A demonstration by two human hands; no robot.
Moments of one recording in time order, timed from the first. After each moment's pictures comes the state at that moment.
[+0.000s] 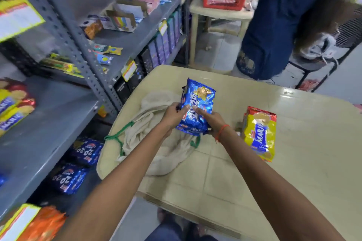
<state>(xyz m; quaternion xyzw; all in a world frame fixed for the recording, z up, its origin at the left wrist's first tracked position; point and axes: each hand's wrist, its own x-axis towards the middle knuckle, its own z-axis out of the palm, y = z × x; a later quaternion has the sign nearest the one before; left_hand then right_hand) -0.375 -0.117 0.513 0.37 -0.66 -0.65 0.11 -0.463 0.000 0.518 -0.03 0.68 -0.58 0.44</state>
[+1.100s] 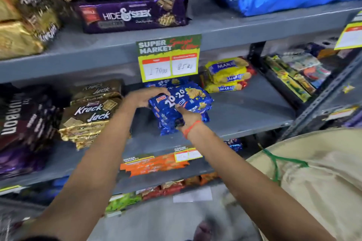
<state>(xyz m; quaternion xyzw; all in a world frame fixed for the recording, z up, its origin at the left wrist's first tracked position) 0.201 -0.284 0.628 0.67 -0.45 -0.55 0.21 0.055 -0.249 0.579 -0.18 0.53 -0.40 0.72</state>
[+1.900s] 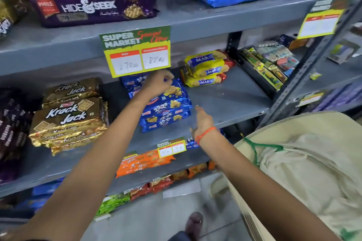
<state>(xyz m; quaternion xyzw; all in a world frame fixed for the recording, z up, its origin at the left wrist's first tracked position) 0.123 -0.315 0.618 0.66 -0.68 -0.22 0.24 -0.029 -0.234 0.574 -0.08 0.59 -0.46 0.66</state>
